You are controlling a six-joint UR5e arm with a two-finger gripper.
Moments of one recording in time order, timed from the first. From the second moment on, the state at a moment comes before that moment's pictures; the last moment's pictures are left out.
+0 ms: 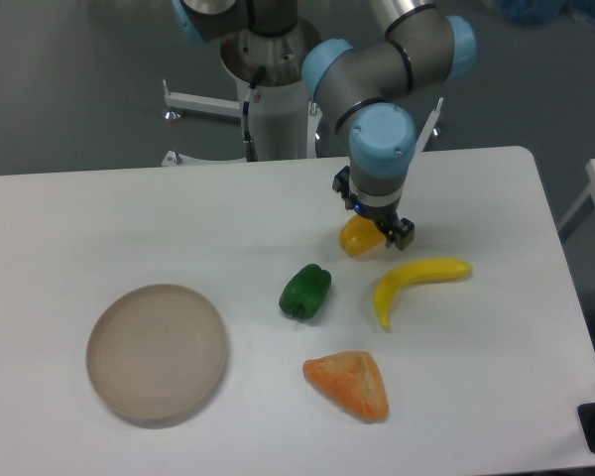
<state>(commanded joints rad) 2.30 -1.89 -1.67 -1.32 1.80 1.31</state>
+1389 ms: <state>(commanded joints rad) 2.30 -1.92 -1.74 -1.19 1.80 1.34</state>
